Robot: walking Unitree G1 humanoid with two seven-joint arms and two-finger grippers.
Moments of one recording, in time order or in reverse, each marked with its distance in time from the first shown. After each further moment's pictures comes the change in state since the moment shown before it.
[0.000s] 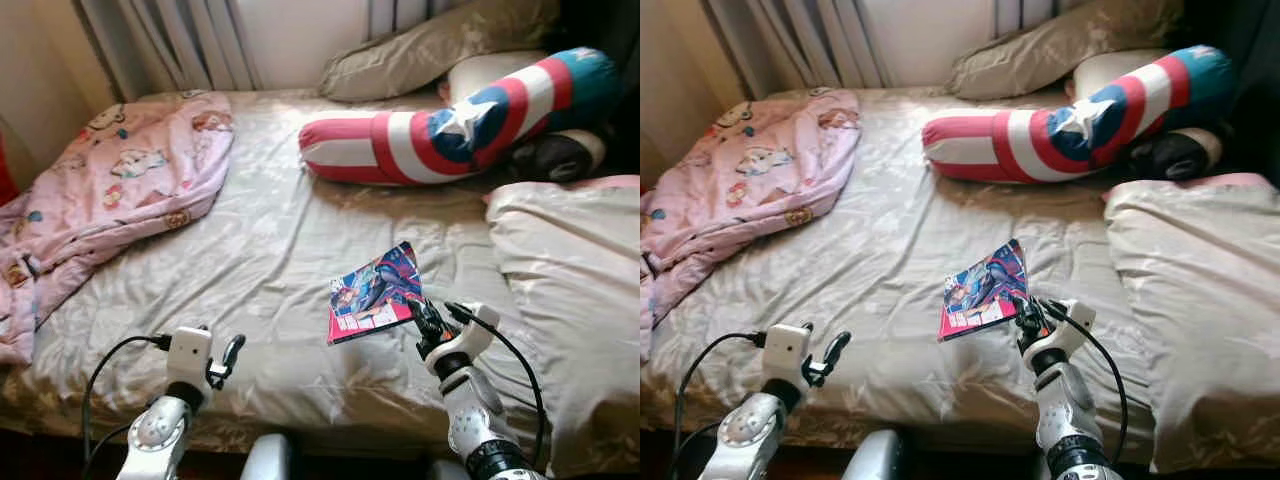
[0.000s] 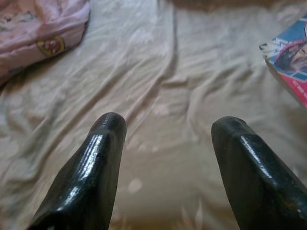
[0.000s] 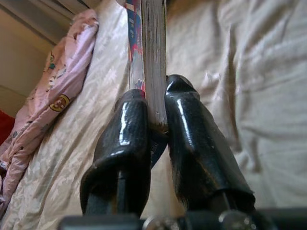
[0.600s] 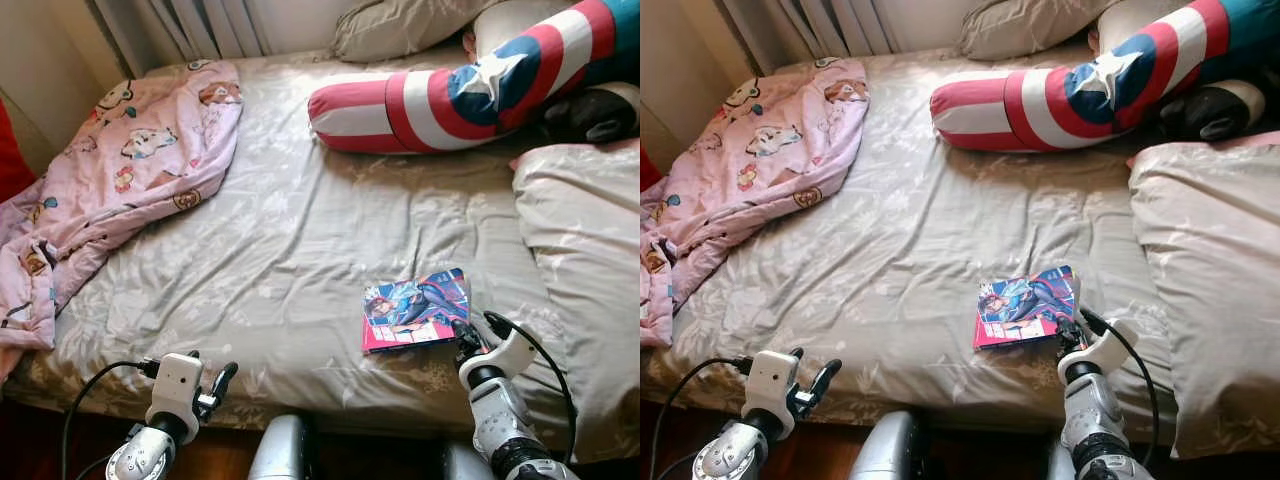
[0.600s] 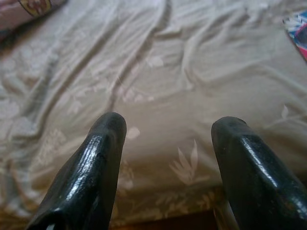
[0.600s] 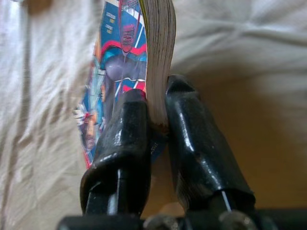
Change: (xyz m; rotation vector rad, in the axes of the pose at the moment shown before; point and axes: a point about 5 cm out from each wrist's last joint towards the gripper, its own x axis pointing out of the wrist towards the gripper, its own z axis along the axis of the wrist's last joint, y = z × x) left arm -0.030 -0.005 -0.005 0.015 0.053 -0.044; right arm -0.016 -0.049 0.012 0.075 -0.021 -0.325
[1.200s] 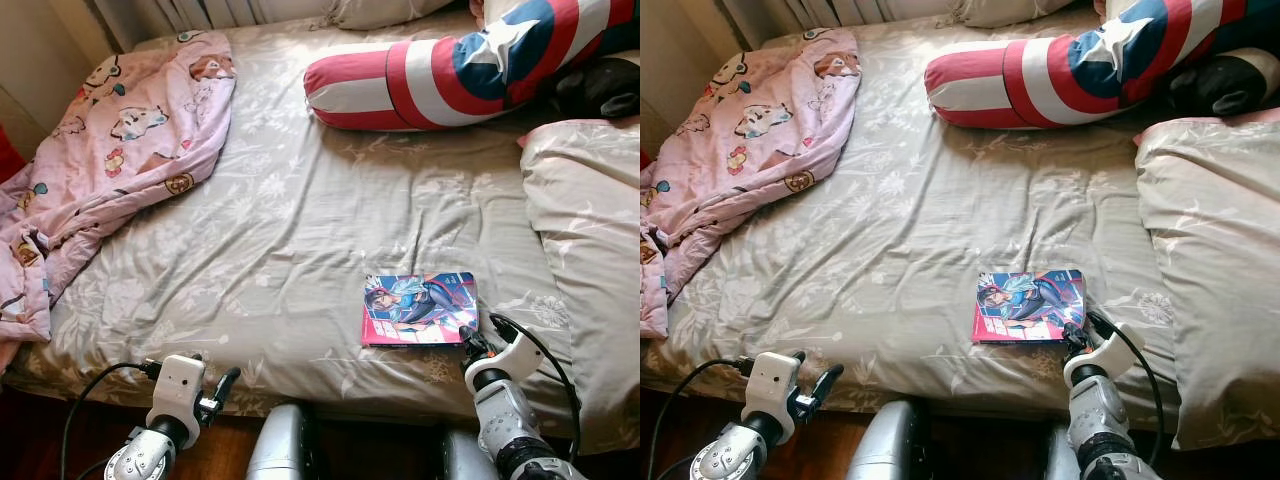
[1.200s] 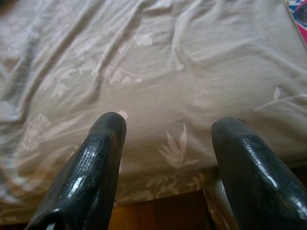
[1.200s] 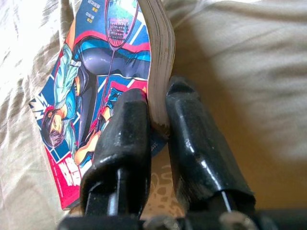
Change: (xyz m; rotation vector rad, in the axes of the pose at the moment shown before) left arm -0.004 -0.003 0.004 -0.008 0.033 -0.017; right arm 0.000 -0.008 0.003 -0.018 0.034 -0.044
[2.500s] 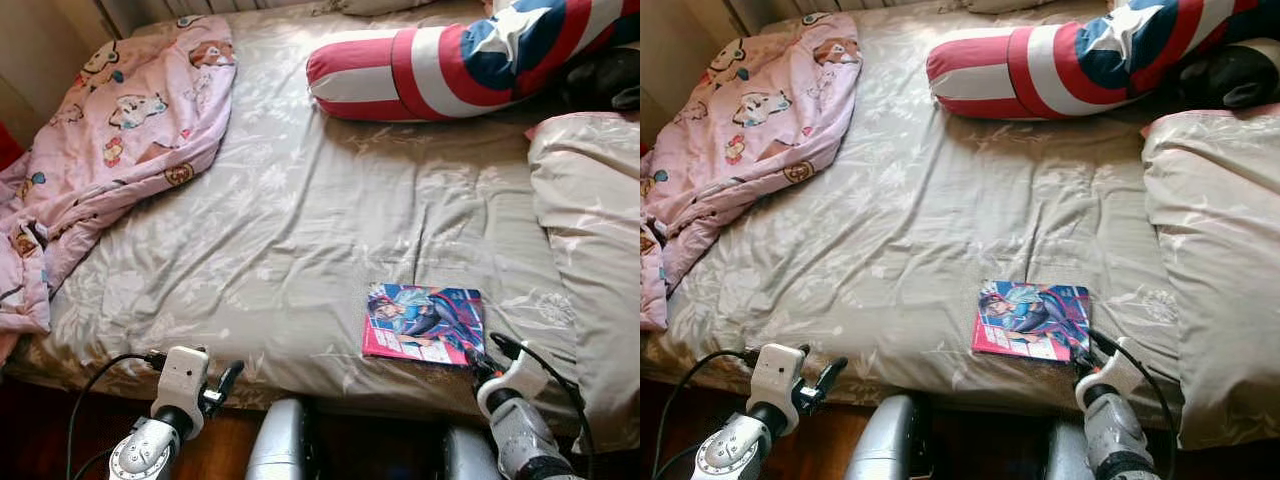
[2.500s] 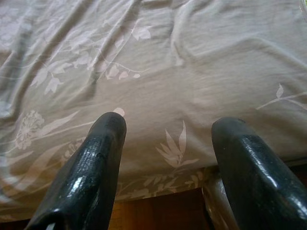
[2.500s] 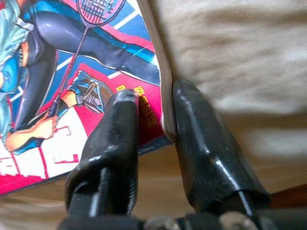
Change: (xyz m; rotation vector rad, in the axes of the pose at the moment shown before) left arm 0.008 0.000 0.006 0.002 -0.008 -0.010; right arm -0.014 -0.034 -0.010 -0.139 0.095 -0.108
